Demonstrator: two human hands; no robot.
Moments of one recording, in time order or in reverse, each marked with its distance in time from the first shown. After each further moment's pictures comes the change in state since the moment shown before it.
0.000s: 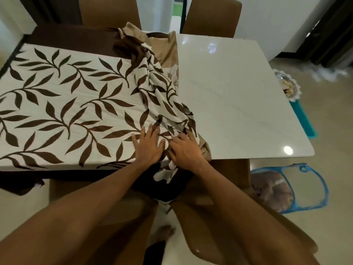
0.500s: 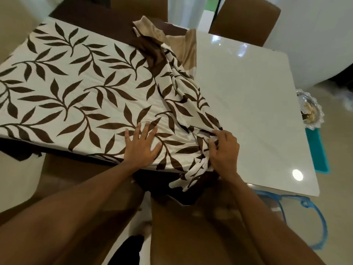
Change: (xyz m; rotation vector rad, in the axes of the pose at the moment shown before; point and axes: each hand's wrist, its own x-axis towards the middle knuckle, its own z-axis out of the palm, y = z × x) left_hand 0.004 0.006 0.019 0.154 0.046 -0.060; right_hand -0.026 0.144 -0.010 0.374 0.406 0.379
